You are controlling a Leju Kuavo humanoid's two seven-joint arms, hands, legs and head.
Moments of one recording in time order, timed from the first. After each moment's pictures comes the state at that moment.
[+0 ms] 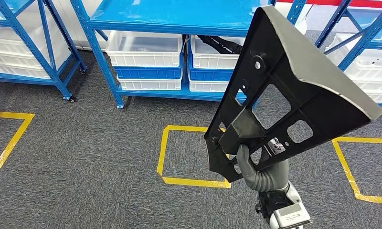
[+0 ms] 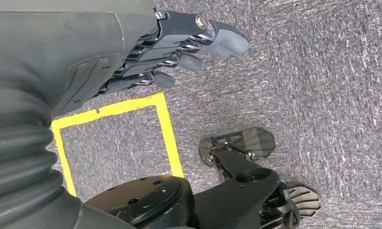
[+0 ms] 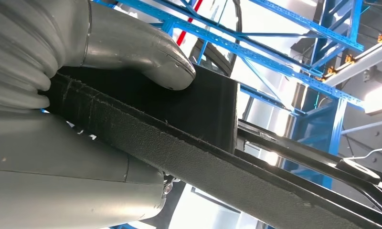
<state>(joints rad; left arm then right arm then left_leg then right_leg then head) -0.04 -0.07 0.10 -0.18 -0.31 0.17 -0.25 0.03 -0.12 0.45 -1.97 0.19 -0.29 -0.46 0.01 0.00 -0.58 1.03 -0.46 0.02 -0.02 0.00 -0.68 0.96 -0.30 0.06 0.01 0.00</state>
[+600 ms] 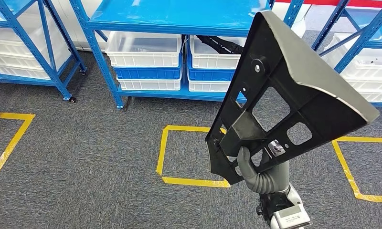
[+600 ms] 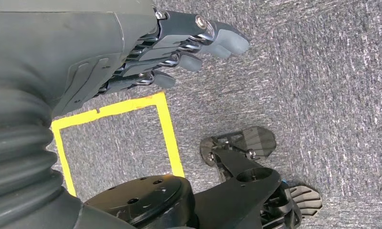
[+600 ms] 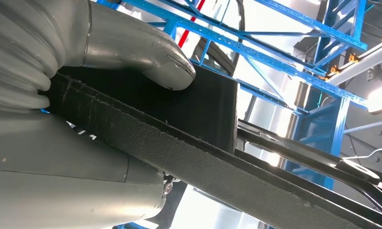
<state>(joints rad) -0.04 -0.07 0.10 -0.18 -0.31 0.17 -0.25 0.05 -0.13 0.44 -1.97 0.19 -0.29 -0.46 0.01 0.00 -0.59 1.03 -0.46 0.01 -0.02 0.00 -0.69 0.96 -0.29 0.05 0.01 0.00</state>
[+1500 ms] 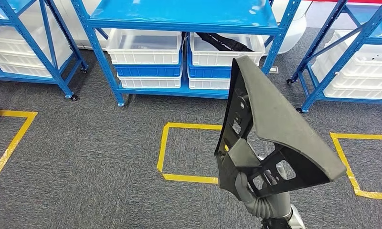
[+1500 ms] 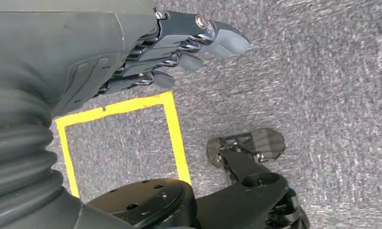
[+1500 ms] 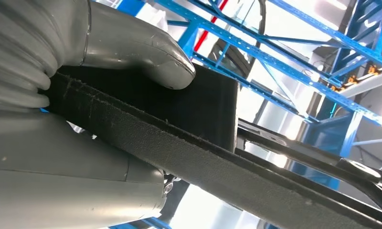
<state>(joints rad) -0.04 -0.07 0.11 -0.18 -0.31 0.19 -0.25 0.21 -0.14 0.43 -2.01 0.32 -0.33 -0.52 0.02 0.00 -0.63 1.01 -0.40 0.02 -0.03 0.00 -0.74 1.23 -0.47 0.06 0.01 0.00</state>
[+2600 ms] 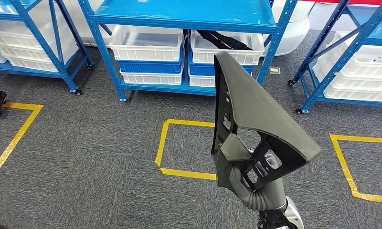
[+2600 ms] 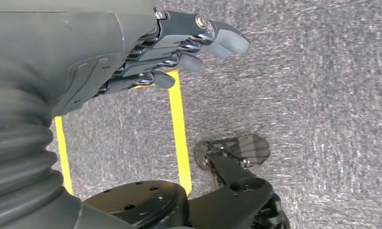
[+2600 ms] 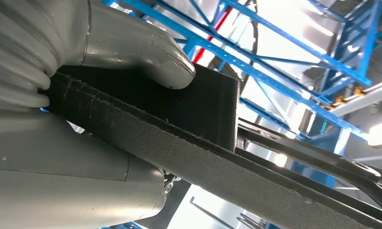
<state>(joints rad) -0.04 -0.08 0.14 -0.18 -0.30 0.20 -0.27 0.17 -0.15 0.43 -1.99 0.31 -0.27 -0.49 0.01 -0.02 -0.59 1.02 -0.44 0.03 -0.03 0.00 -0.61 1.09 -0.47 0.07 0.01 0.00</state>
